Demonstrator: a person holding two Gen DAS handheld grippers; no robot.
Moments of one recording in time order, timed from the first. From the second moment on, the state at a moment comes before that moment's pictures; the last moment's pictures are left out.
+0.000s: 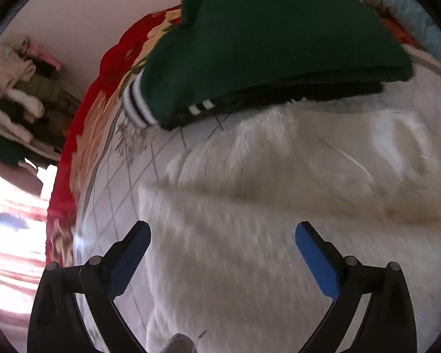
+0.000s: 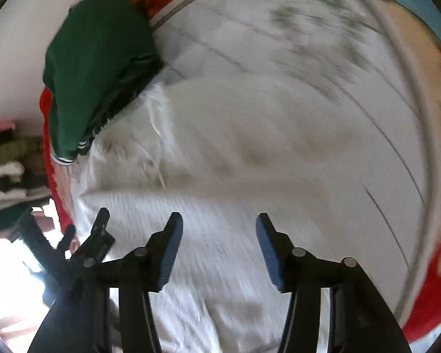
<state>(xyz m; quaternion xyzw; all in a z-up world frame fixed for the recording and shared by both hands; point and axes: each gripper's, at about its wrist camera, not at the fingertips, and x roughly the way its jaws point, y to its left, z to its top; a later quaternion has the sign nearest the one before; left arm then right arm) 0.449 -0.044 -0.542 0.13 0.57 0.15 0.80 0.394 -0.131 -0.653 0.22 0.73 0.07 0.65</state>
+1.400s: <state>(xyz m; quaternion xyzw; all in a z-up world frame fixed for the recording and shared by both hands) 0.464 0.011 -0.572 0.10 0.57 0.21 0.79 0.436 -0.057 -0.739 0.14 0.80 0.21 0.54</state>
